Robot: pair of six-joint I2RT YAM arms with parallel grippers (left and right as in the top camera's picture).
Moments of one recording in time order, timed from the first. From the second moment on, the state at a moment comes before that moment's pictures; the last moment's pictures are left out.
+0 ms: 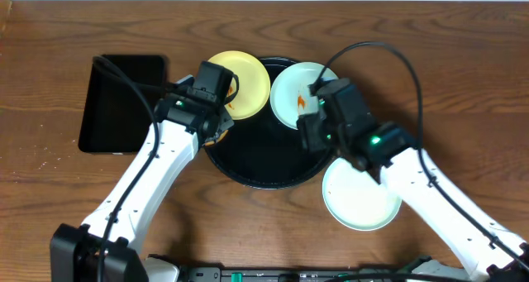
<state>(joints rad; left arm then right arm) -0.35 1.52 1.19 -0.91 -0.21 -0.88 0.53 1.43 1.08 -0.56 -0.05 0.35</state>
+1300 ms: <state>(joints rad) -0.38 1.52 1.19 -0.87 -0.19 -0.88 -0.15 1.43 1.08 -0.49 -1.53 -0.13</state>
